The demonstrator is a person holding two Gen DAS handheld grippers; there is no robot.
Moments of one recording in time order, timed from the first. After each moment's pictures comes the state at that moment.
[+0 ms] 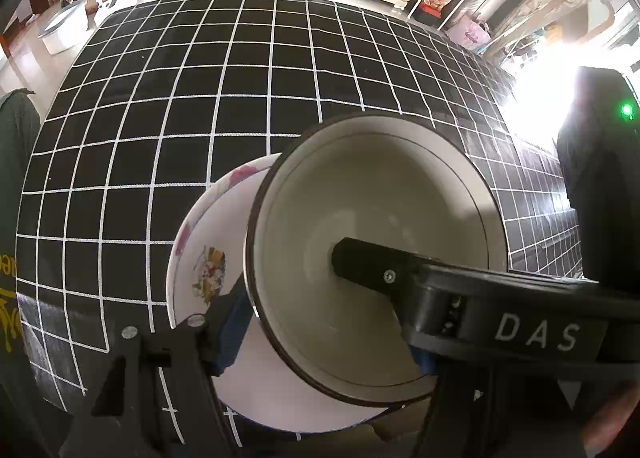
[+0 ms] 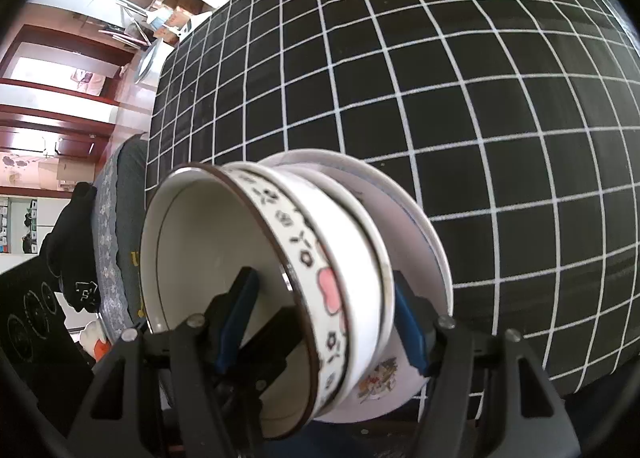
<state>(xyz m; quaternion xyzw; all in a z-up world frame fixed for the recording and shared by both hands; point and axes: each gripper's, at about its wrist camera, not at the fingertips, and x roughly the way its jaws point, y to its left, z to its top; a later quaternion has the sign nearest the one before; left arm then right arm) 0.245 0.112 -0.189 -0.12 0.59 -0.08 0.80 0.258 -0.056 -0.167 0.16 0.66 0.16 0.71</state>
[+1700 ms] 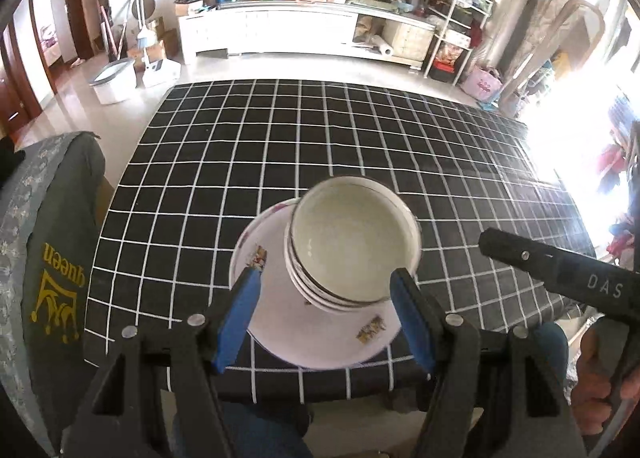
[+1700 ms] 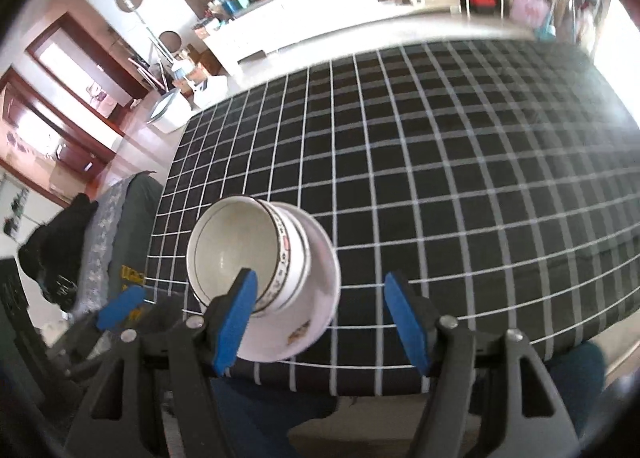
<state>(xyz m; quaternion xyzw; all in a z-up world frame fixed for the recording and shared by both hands) 0.158 0.105 -0.079 -0.08 0.48 -0.01 0.87 0.172 -0.122 -0.054 0.08 0.51 0.13 0.85</state>
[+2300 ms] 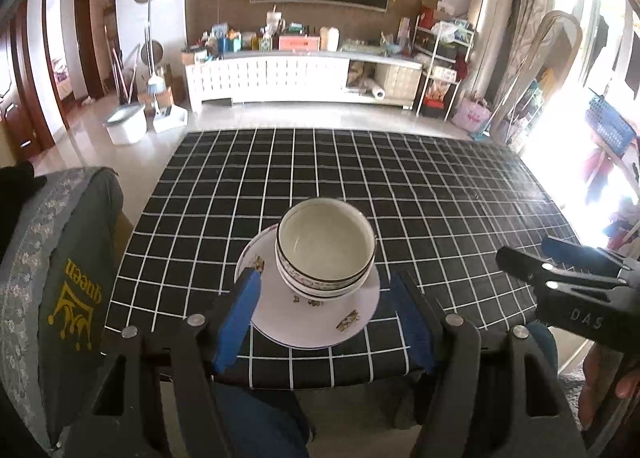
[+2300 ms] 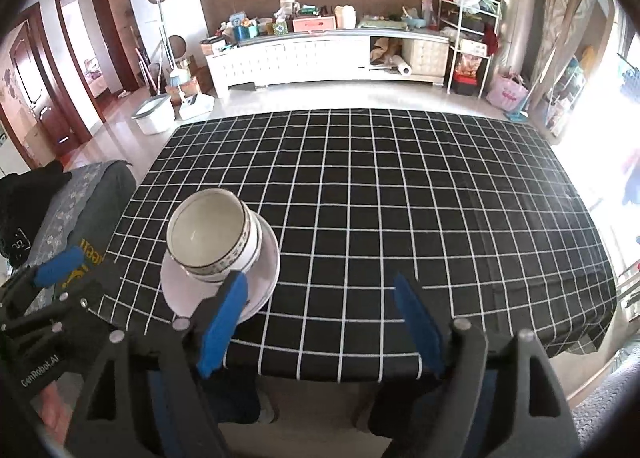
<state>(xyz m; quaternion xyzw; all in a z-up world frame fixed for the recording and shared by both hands) 0.090 0.075 -0.037 -0.05 0.40 0.00 0.92 0.113 -0.142 -0.024 -0.02 0.43 0.10 0.90</state>
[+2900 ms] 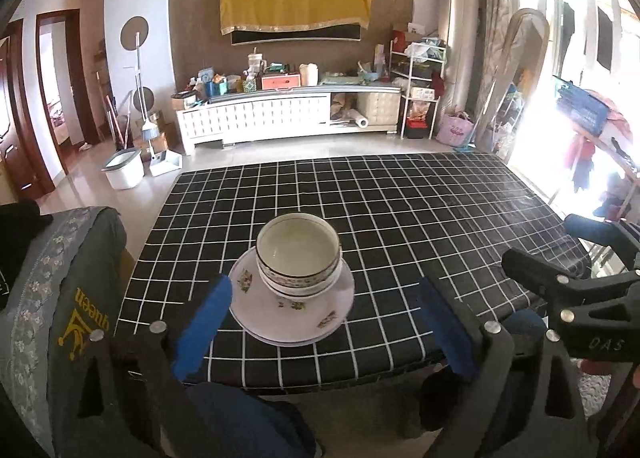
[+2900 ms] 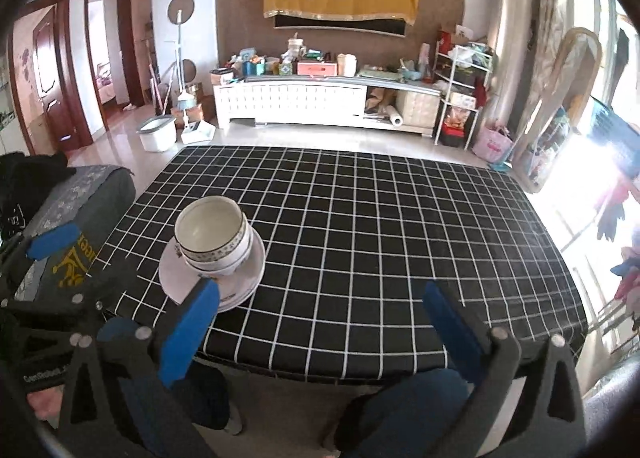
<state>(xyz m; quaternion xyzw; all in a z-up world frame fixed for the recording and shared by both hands) 0.036 0.034 -0.024 -0.01 0.33 -0.01 0.94 0.048 -0.161 -0.006 -0.06 0.34 0.09 0.93</state>
